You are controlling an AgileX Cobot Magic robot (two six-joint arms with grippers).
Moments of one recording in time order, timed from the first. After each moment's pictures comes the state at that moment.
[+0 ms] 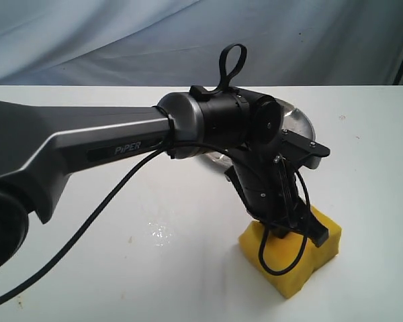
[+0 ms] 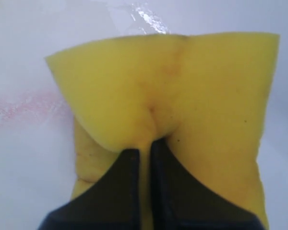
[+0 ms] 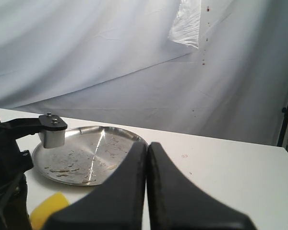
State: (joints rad) left arm -0.90 2.29 -1.78 -0.27 0.95 0.14; right arm 0.13 0.00 0.00 0.07 0.08 -0.15
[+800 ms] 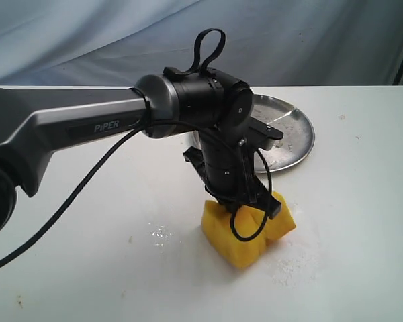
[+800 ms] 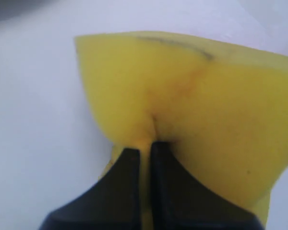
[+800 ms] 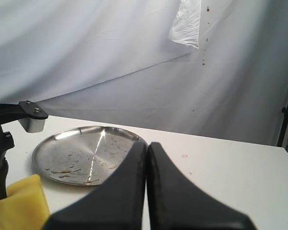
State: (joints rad) left arm -0.80 2.28 -1.78 -0.05 1.05 -0.02; right arm 0.13 0.00 0.00 0.07 0.08 -0.15
